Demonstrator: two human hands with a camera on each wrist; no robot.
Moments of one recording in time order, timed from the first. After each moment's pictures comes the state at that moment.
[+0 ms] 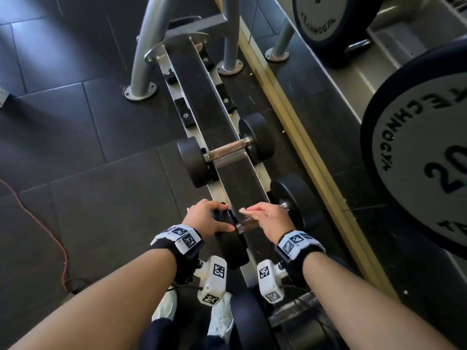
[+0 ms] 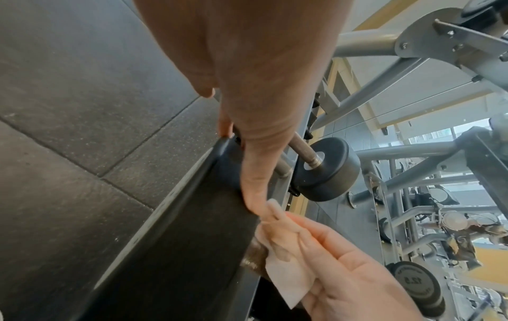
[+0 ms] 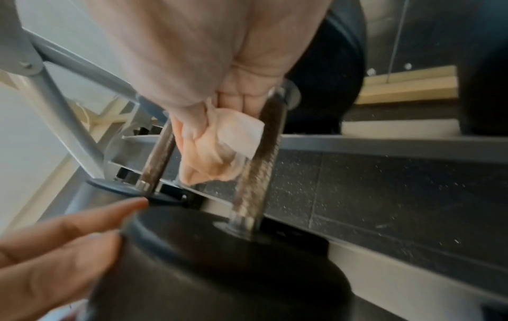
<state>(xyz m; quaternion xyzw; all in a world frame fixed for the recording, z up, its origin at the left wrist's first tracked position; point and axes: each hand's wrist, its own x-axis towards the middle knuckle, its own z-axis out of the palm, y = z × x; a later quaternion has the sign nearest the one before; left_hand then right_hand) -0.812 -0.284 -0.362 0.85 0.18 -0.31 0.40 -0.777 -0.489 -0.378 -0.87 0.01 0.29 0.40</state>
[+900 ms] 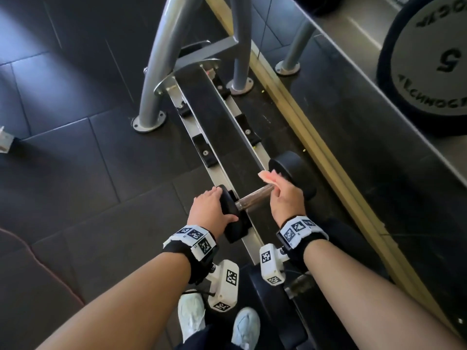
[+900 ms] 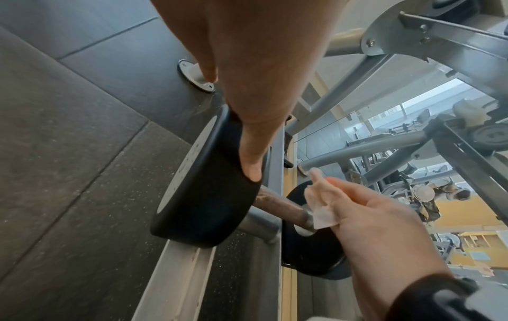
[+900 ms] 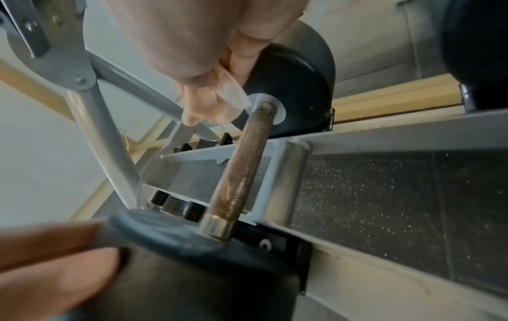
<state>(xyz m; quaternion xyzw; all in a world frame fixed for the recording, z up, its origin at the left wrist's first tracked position) -0.667 -0.172 -0.390 0.93 0.11 -0.24 0.26 -0.626 -0.357 -0.389 -0.91 0.07 0.09 0.40</state>
